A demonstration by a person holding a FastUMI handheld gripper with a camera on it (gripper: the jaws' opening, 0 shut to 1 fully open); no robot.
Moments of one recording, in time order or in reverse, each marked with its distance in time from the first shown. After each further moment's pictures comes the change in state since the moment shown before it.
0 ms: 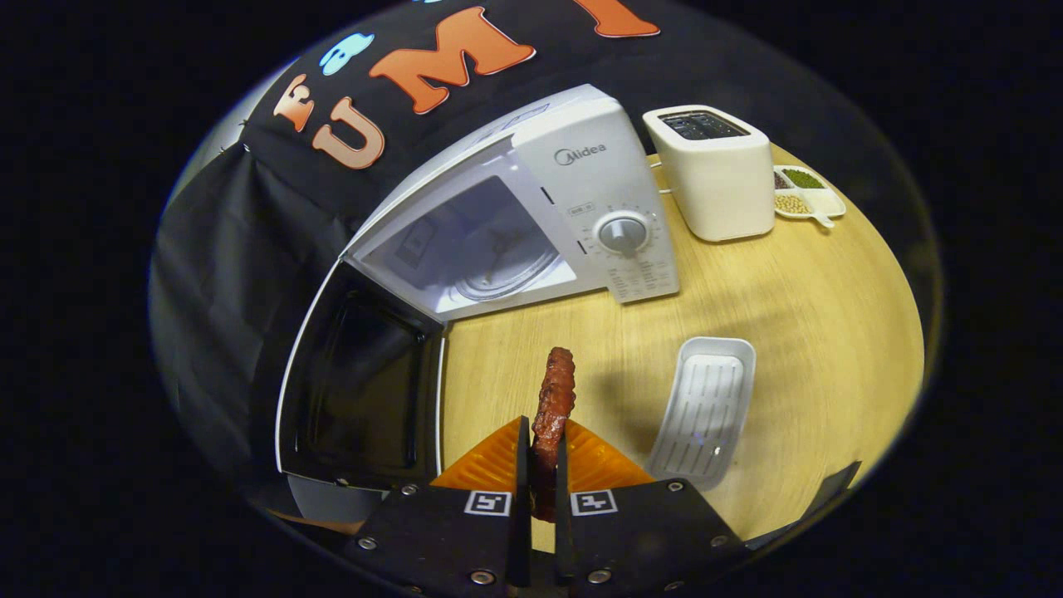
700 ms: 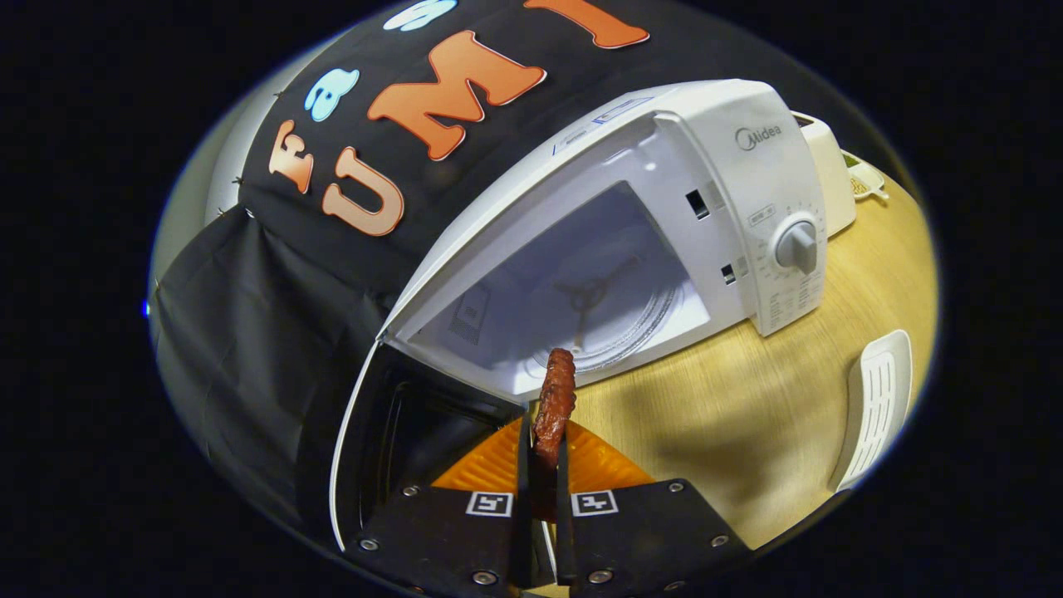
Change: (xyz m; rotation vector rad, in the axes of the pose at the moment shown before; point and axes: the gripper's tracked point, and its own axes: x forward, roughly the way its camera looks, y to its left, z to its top) arm 0.098 0.109 0.054 0.198 -0.229 0.126
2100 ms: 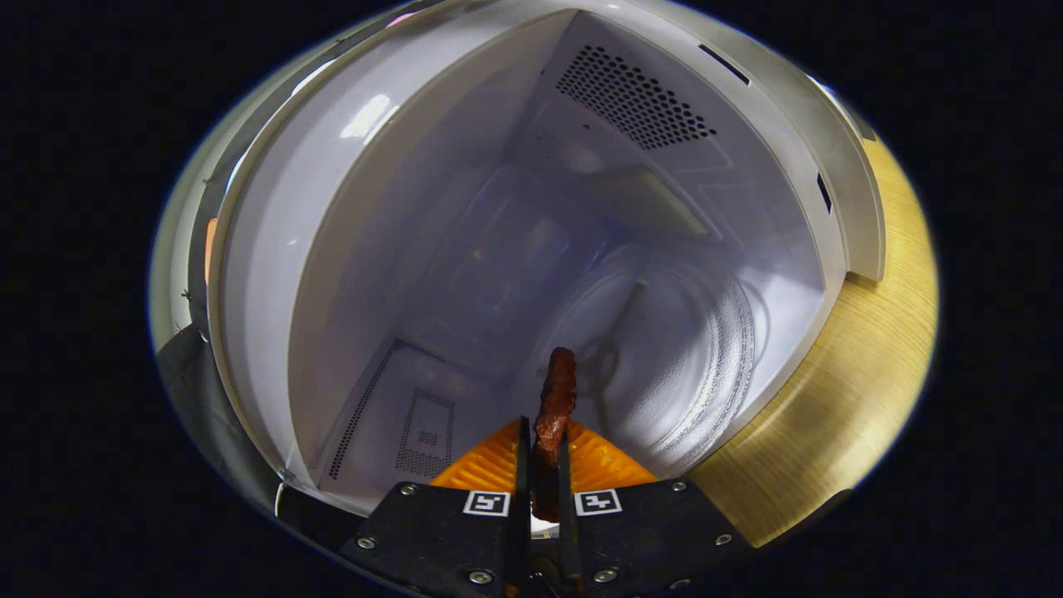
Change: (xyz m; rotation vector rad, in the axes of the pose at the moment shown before) arm 0.152 -0.020 0.055 0.298 -0.372 -0.128
